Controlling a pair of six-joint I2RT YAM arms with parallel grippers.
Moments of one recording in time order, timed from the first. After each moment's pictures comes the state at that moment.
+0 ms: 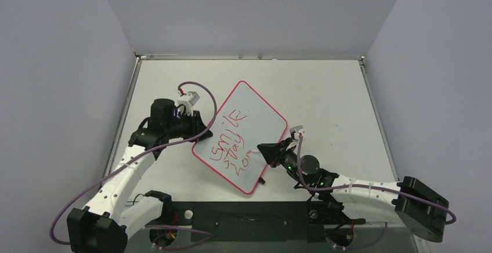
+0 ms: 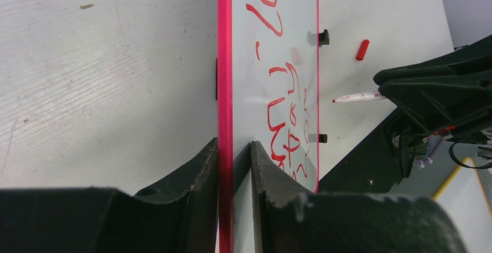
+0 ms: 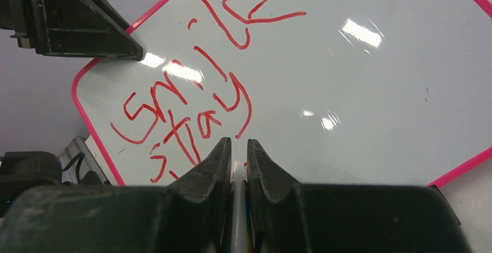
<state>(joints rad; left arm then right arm) -0.28 0.99 0.80 -0.49 0.50 -0.27 1.03 1.02 0.17 0.78 0.30 0.56</state>
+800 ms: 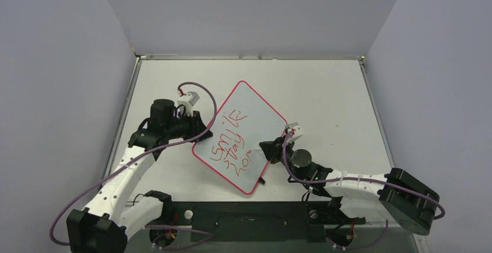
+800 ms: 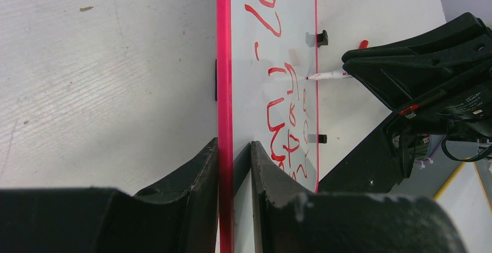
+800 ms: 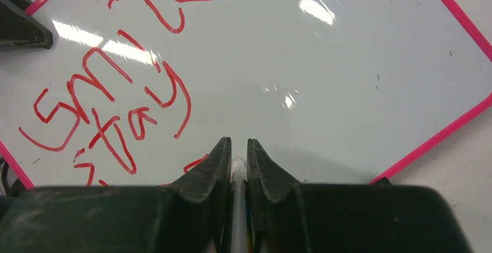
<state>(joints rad) -0.28 0.99 0.80 -0.48 0.50 -0.27 0.96 1.12 0.21 0.74 0.31 0.51</state>
